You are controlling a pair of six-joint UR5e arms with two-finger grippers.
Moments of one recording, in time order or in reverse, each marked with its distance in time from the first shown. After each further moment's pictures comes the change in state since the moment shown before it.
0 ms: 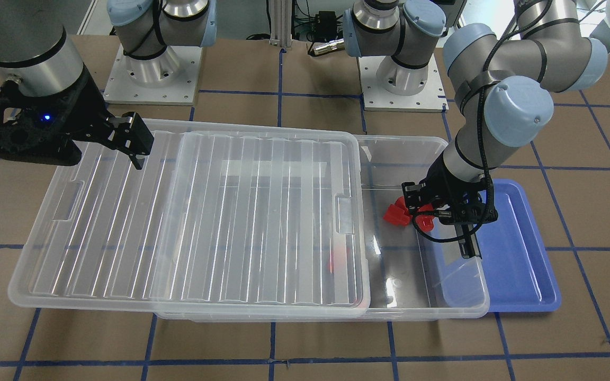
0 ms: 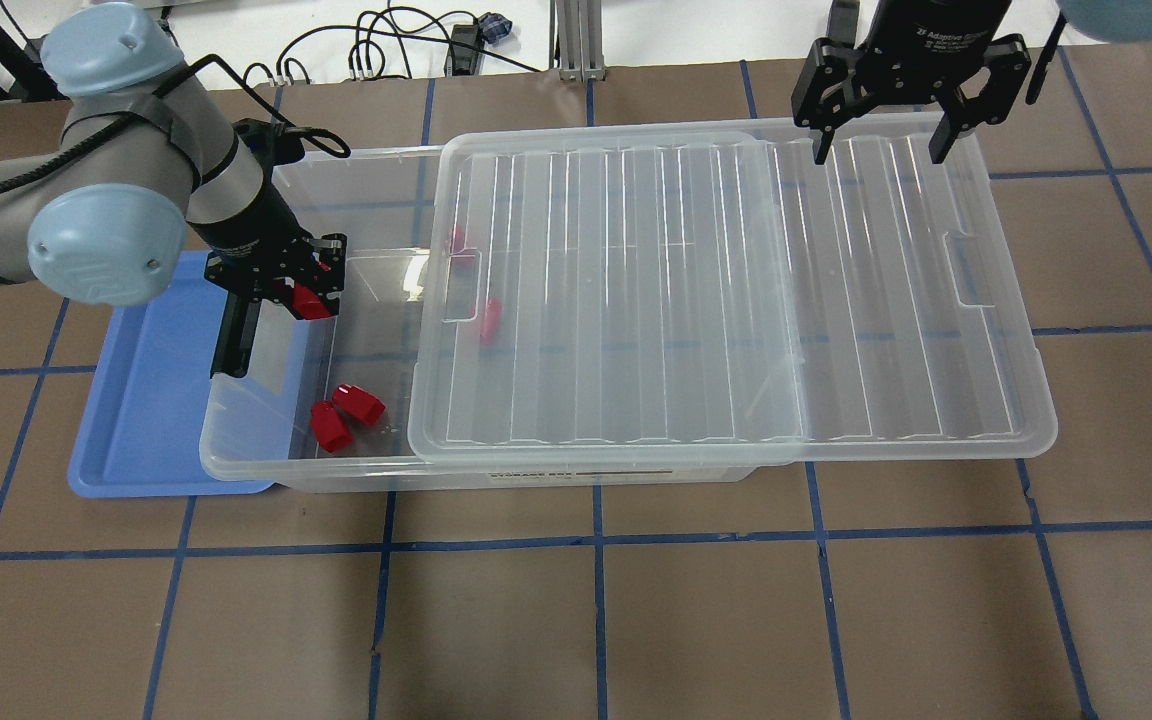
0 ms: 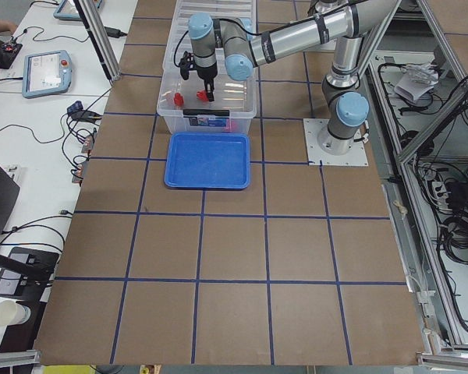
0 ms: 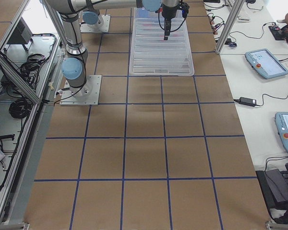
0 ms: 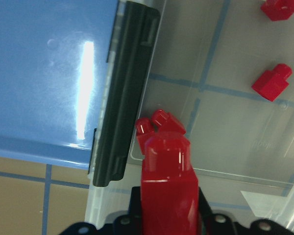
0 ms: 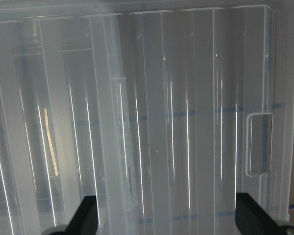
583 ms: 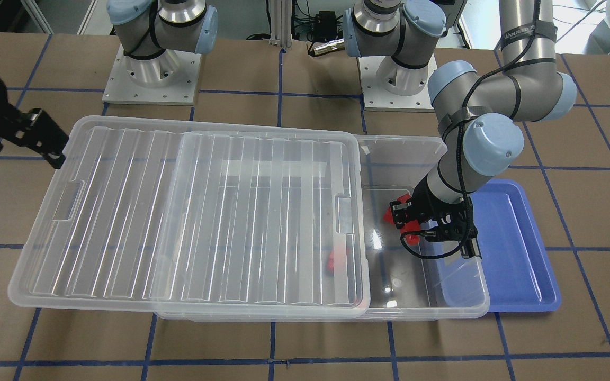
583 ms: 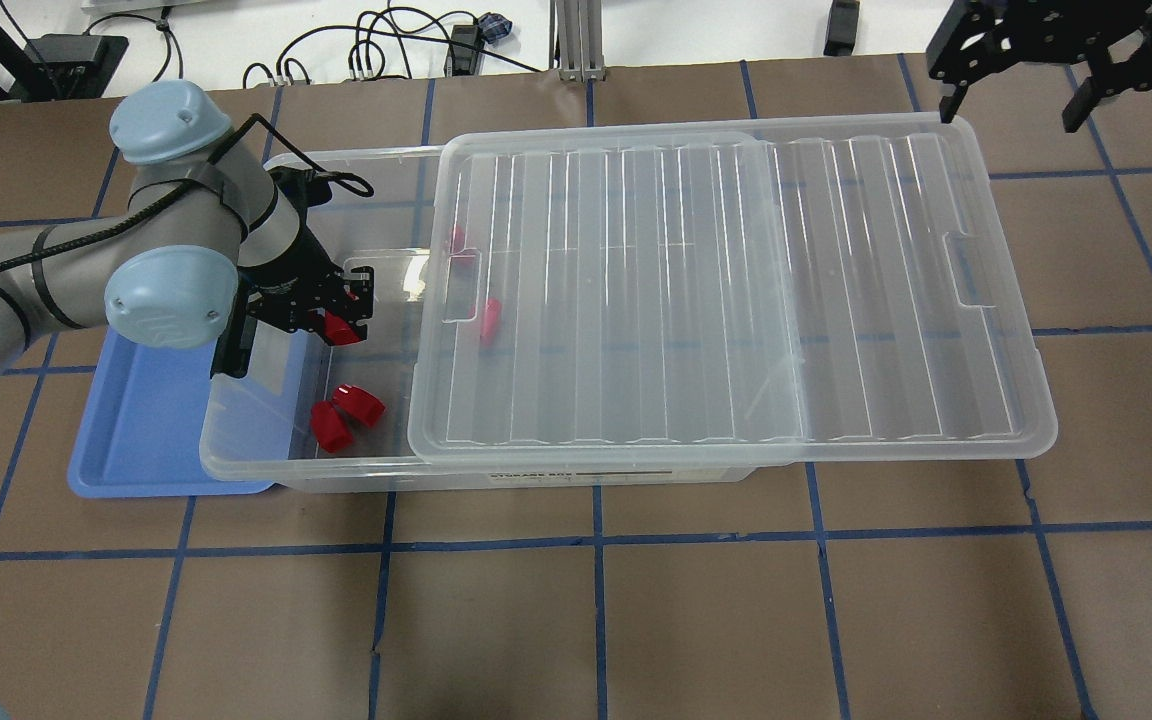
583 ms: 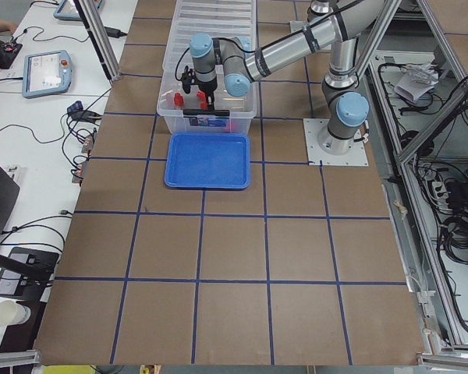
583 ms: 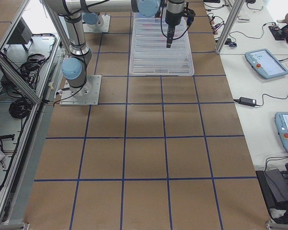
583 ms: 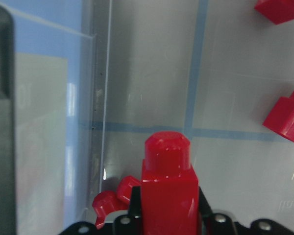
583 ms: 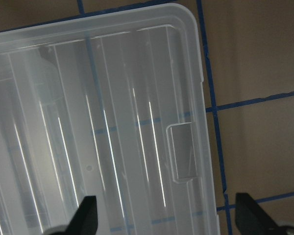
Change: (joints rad) left arm -0.002 -0.064 -0.094 0.158 -0.028 -0.054; right arm -0.196 -0.008 -0.027 0.027 -0.006 -0.108
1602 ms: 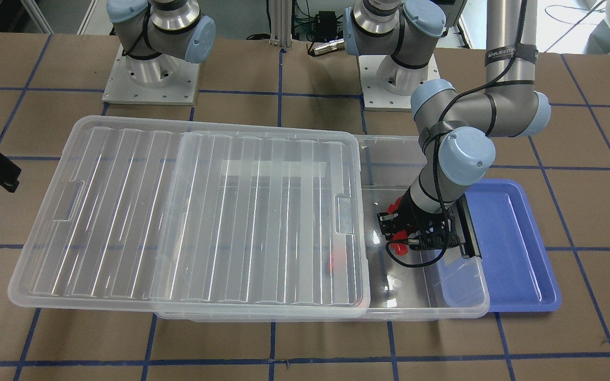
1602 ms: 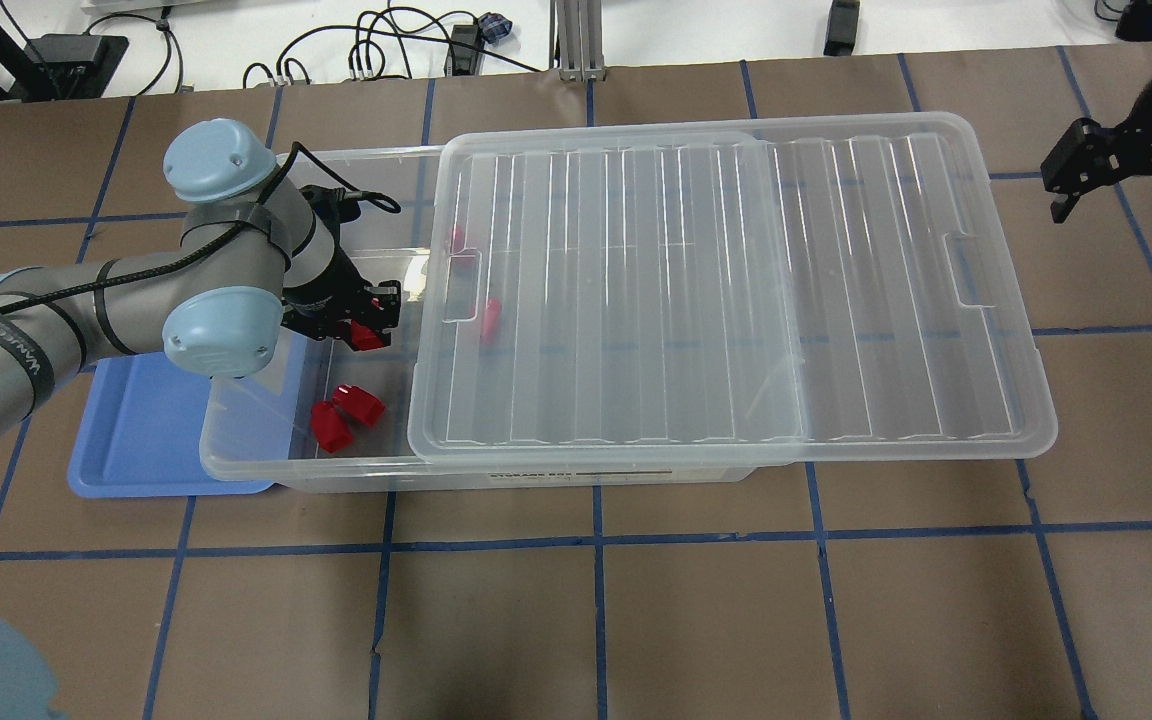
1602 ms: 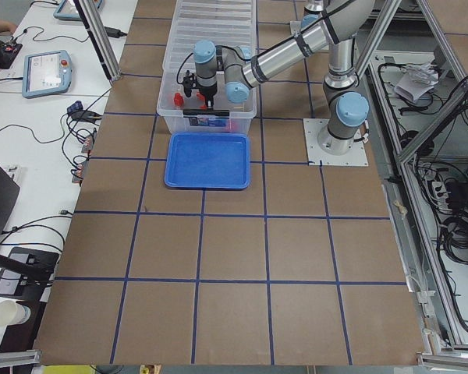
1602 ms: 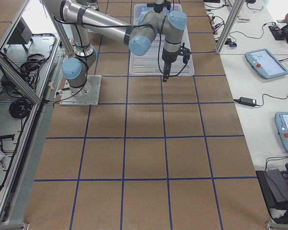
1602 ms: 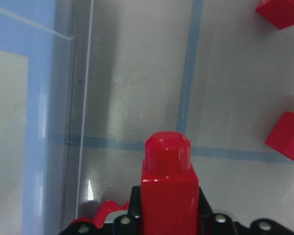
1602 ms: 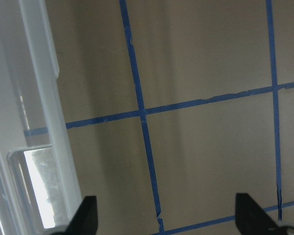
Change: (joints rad) left arm -0.034 -0.058 -0.040 0.172 0.014 -0.019; right arm -0.181 -0.011 0.312 -0.283 -0.093 -0.200
